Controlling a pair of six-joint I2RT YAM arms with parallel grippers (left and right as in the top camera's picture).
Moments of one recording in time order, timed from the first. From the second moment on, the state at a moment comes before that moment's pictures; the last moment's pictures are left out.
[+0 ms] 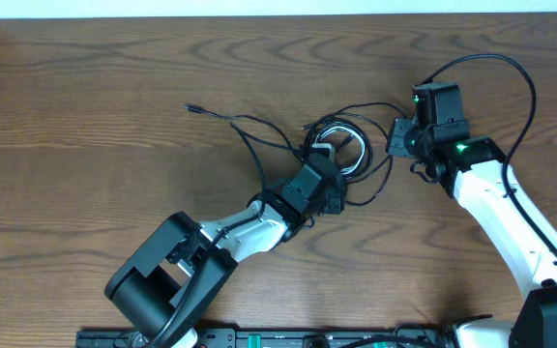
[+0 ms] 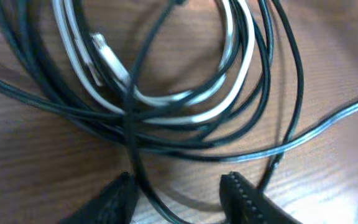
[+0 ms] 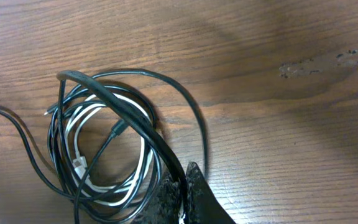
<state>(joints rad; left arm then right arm) -0.76 1.79 0.82 0.16 0.04 -0.70 0.24 1.52 1.05 -0.47 0.04 0.42</state>
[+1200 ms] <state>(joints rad) 0.01 1.04 0.82 -0.48 0.22 -0.51 0.18 1.46 1.06 -0.51 0.04 0.39</state>
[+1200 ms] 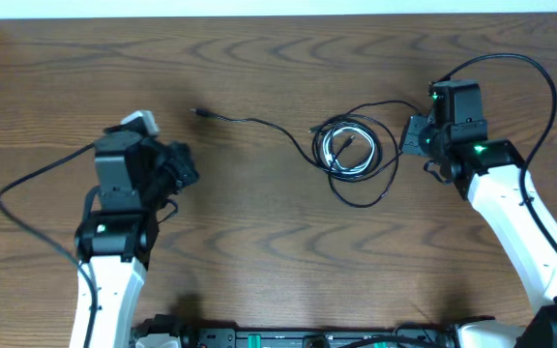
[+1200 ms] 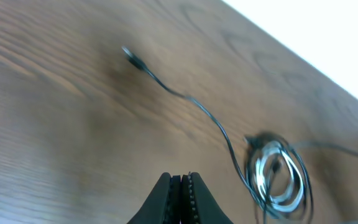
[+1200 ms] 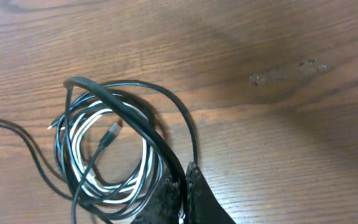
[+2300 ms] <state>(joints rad) -0.35 1.32 0.82 -0.05 0.80 -1.41 0.18 1.46 1.07 -0.59 0.03 0.40</state>
